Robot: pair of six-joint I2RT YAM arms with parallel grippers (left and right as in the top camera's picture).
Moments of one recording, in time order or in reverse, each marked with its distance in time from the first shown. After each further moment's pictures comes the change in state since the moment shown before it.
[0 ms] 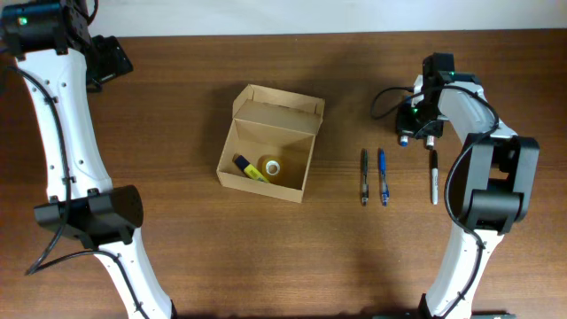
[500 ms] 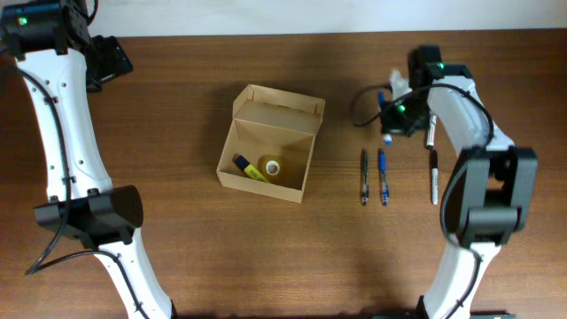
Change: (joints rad) left arm 0.000 0.000 0.000 0.000 0.000 0.000; right arm 0.127 -0.153 0.045 -0.148 -0.096 -0.183
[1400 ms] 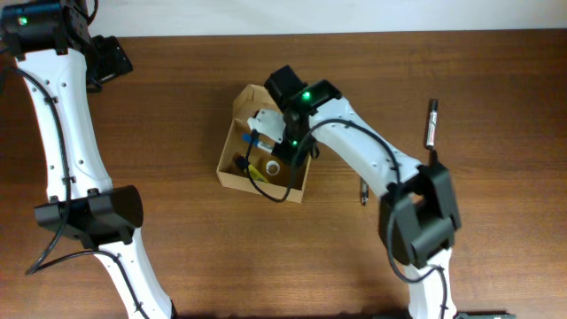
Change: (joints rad) left arm 0.000 0.000 0.000 0.000 0.000 0.000; right arm 0.541 0.065 0.099 -0.059 0.034 -0.475
